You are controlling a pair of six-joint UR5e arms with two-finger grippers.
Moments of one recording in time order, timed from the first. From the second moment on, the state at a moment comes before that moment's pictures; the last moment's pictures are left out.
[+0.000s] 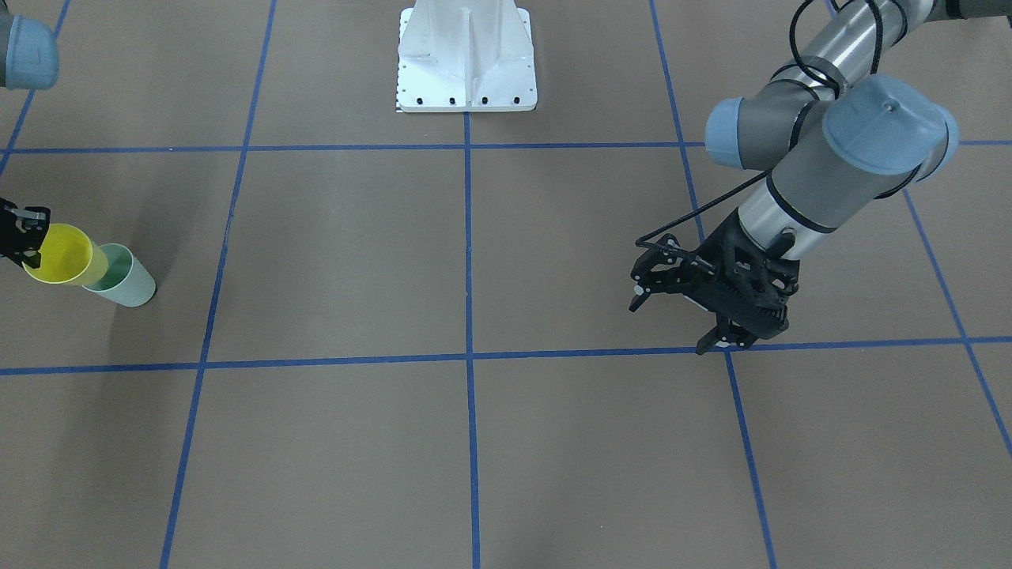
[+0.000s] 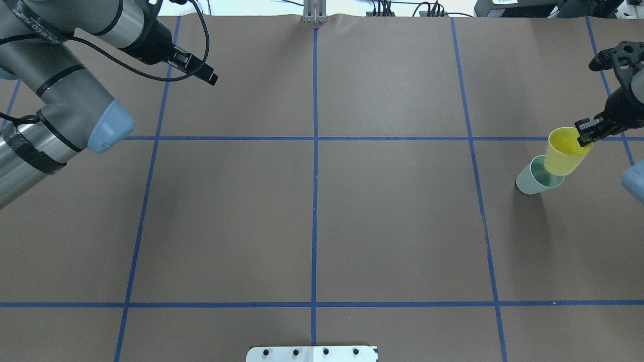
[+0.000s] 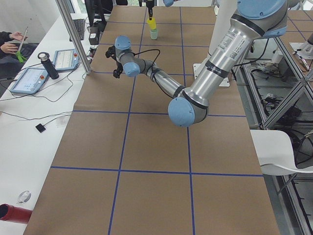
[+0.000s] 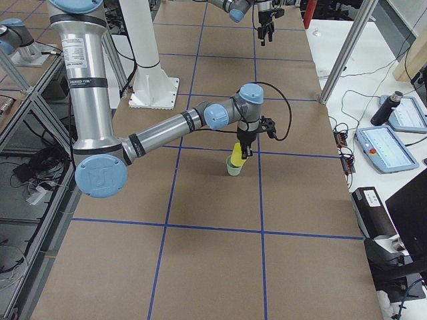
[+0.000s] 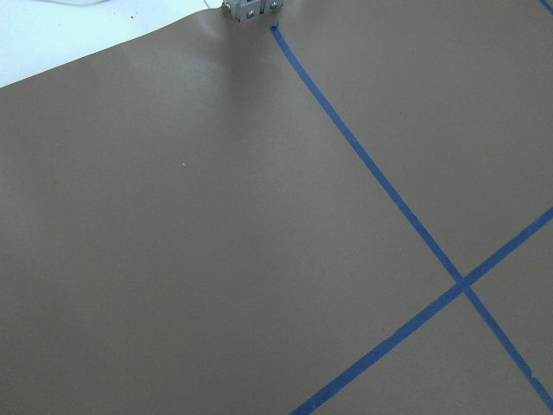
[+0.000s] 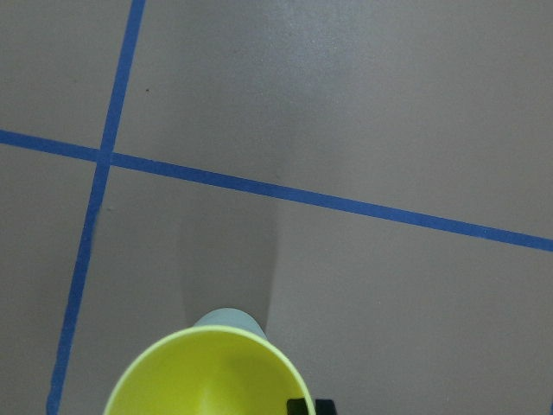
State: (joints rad) left arm -0.97 -2.17 -1.52 -2.05 -2.22 -0.53; right arm 1.12 -1.47 1.90 -1.63 2.16 0.39
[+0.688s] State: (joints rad) left arm -0.98 -2.17 -1.52 -2.06 -2.22 -0.53; right arm 1.09 -1.47 1.89 -1.63 2.16 0.39
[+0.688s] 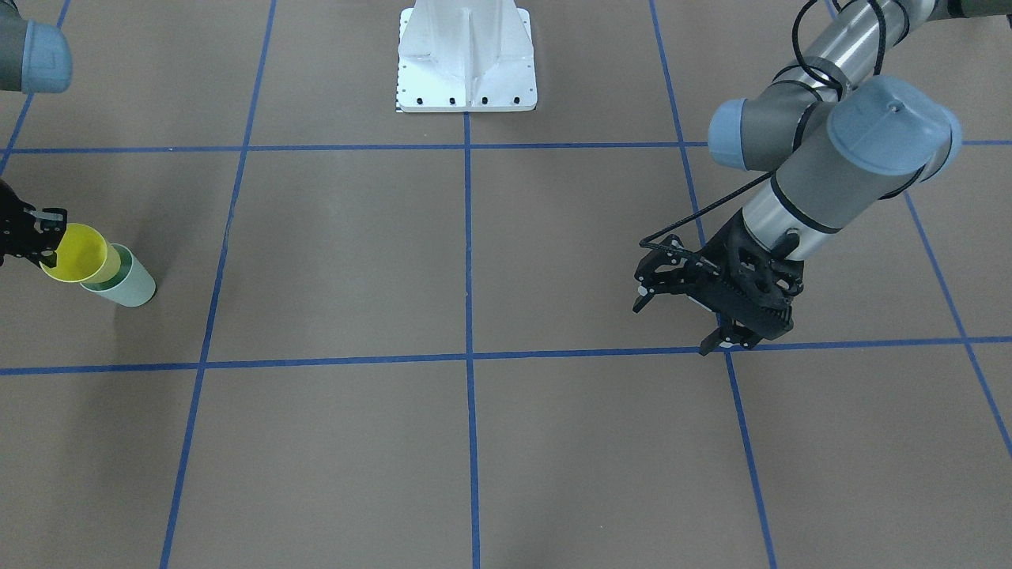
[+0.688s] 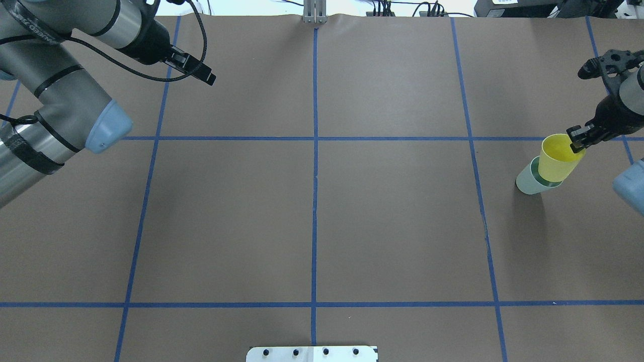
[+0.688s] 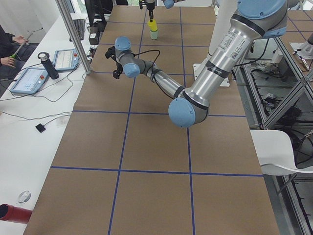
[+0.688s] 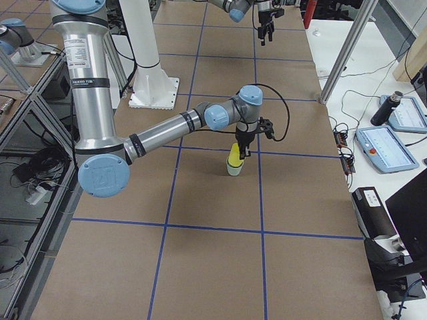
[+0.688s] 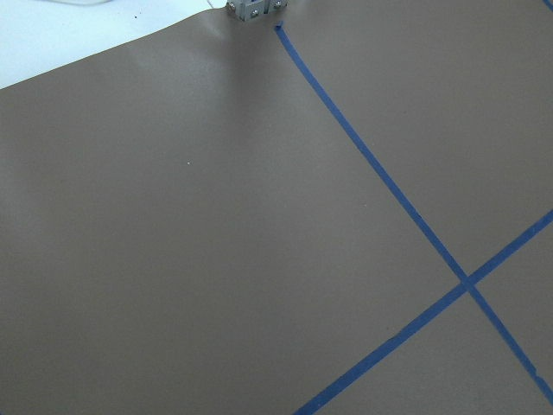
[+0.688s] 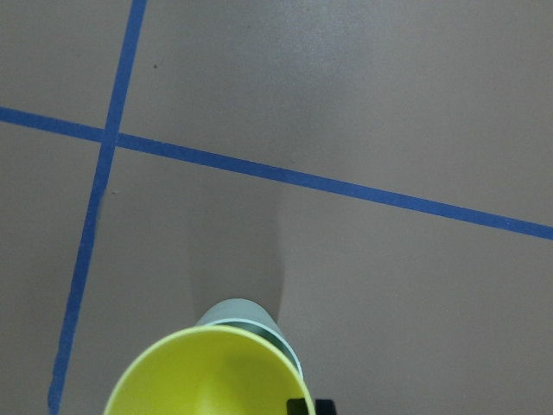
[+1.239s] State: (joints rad) left arm -0.98 -2.17 -1.52 -2.06 -2.22 -0.53; right arm 1.07 -1.46 1.88 -1.63 2.15 0.39
